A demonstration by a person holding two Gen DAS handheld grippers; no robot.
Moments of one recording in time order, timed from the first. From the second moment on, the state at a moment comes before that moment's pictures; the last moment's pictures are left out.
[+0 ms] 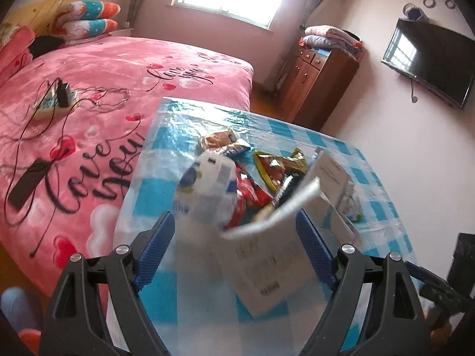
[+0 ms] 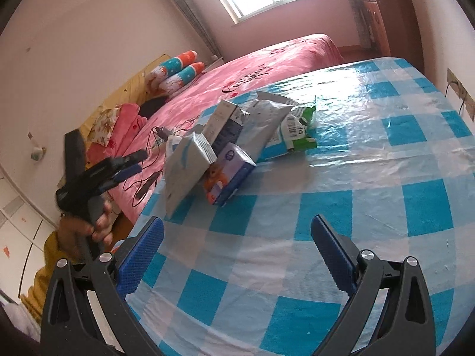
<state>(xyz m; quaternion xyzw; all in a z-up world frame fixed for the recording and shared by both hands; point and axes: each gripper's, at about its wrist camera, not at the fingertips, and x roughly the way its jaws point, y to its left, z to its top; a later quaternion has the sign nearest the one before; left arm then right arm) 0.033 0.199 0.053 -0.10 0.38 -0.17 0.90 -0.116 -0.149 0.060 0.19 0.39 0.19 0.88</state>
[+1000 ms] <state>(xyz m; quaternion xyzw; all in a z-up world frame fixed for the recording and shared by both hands) 0.053 0.128 0.008 -0.05 0.41 -0.22 0.88 -0.103 -0.166 0.032 0.21 0.40 0.18 0.87</state>
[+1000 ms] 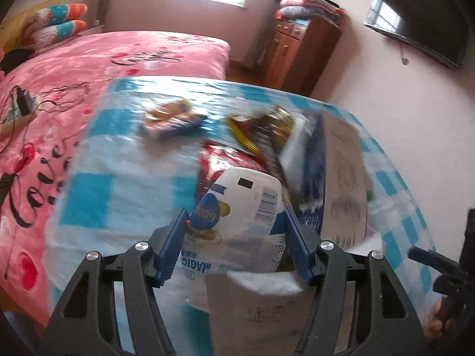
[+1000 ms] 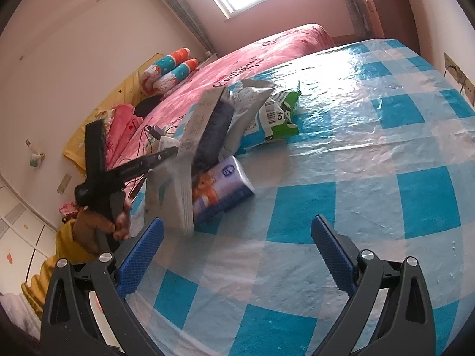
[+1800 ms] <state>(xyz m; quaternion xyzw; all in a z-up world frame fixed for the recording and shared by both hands) -0.052 0.126 0.042 -0.10 0.46 -0.12 0.87 -0.104 -0.153 0.024 0.20 0.42 0.19 0.87</state>
